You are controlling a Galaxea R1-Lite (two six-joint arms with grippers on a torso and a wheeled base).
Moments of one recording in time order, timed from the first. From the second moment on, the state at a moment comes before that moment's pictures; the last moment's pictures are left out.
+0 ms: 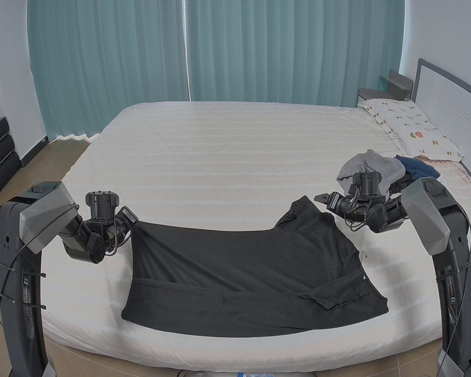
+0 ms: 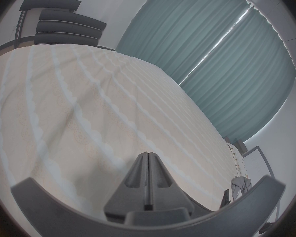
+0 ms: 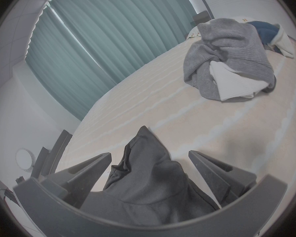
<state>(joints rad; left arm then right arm) -0.02 2.47 -1.16 -0.83 0.08 -0.81 0.11 2.66 -1.72 -0.47 0.17 0.55</state>
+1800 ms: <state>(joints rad) 0.00 2.43 -1.13 -0.84 0.08 -0.81 0.06 2.59 -1.50 -0.76 0.13 0.59</state>
